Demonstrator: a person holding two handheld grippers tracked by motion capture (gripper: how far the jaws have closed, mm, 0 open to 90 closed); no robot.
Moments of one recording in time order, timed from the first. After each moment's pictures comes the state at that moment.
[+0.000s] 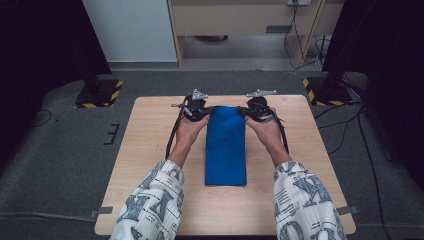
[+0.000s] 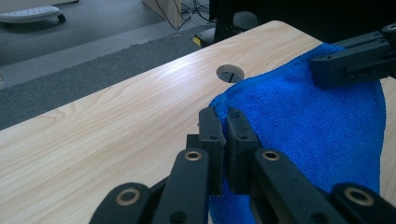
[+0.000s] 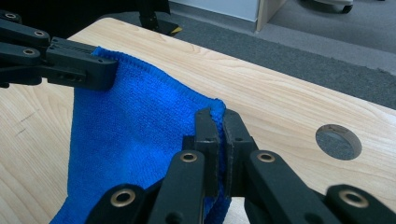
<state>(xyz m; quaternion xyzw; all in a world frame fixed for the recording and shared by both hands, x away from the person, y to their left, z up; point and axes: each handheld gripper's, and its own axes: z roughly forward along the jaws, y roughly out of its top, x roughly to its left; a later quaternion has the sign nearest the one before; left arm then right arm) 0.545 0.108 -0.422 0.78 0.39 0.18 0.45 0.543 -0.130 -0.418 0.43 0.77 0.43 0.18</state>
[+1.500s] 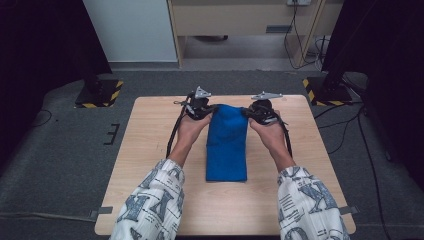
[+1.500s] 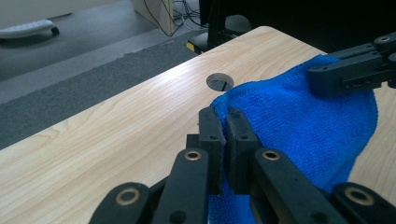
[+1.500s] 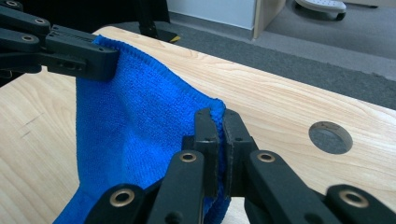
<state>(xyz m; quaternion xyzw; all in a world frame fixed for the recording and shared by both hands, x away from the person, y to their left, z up) 0.538 0.102 -0.410 0.79 0.37 0.19 0.45 0.529 -0.140 -0.418 0.43 0.76 0.45 0.19</state>
